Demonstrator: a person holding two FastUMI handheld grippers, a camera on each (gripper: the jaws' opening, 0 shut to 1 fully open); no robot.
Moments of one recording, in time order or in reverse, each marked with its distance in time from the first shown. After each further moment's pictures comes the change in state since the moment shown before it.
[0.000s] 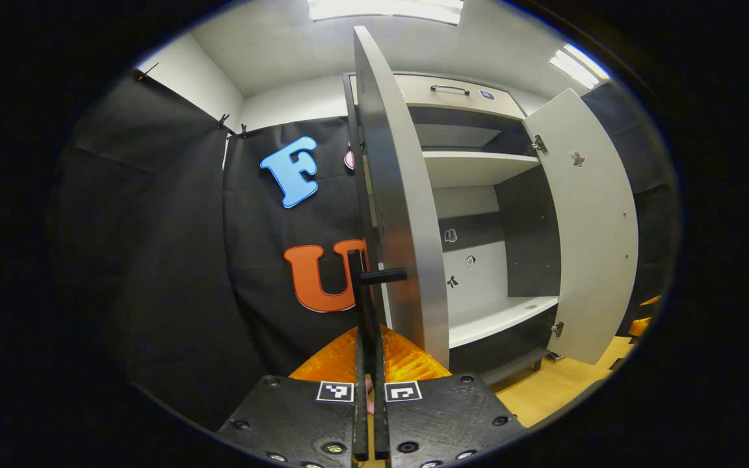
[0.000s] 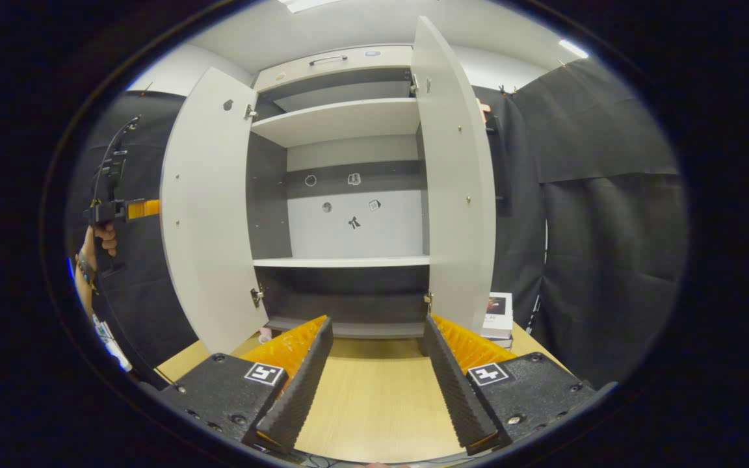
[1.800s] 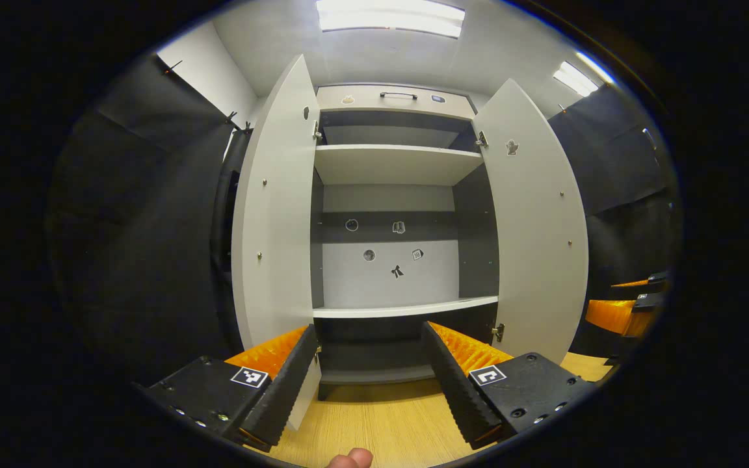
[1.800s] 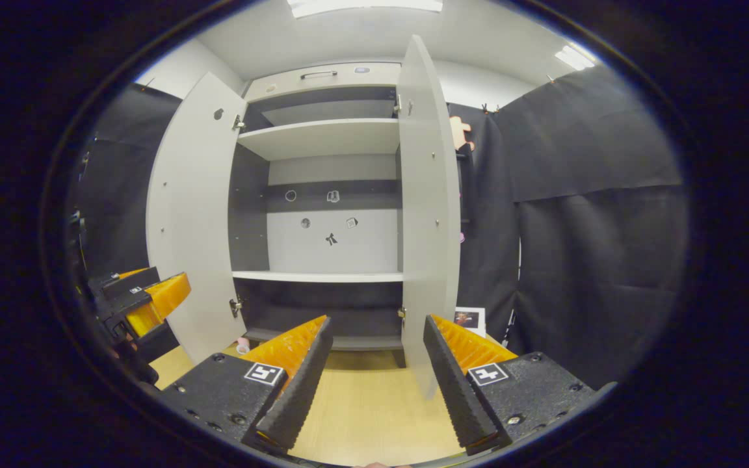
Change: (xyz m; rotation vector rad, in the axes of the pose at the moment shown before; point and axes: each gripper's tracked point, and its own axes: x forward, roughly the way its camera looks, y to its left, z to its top) left arm -0.070 -0.180 -0.066 -0.126 -0.083 -0.022; right arm -0.017 -0.019 0.019 -0.011 -0.085 -0.112
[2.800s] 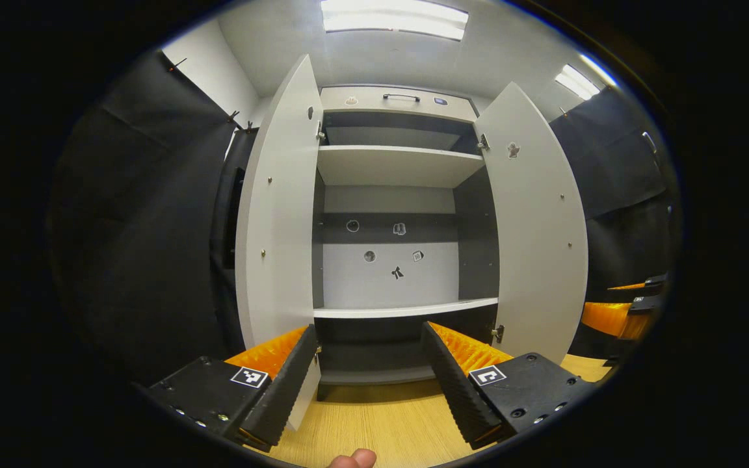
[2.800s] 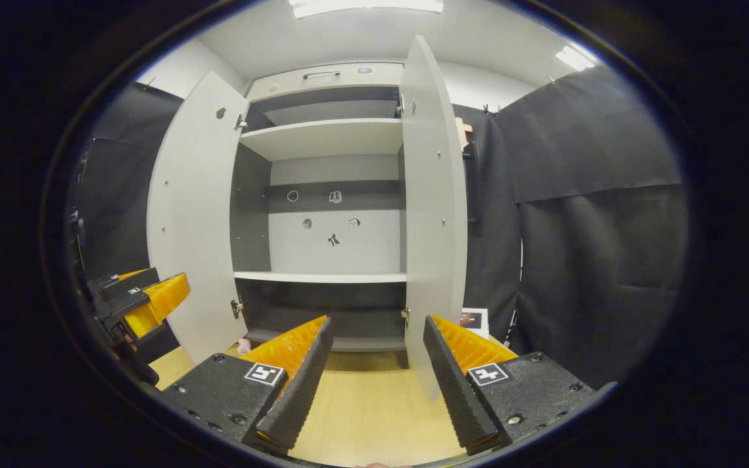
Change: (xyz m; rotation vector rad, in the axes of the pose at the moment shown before) left arm 0.002 0.007 -0.002 -0.007 -0.012 -0.008; right arm 0.004 0.012 -0.004 -0.020 0.002 0.008
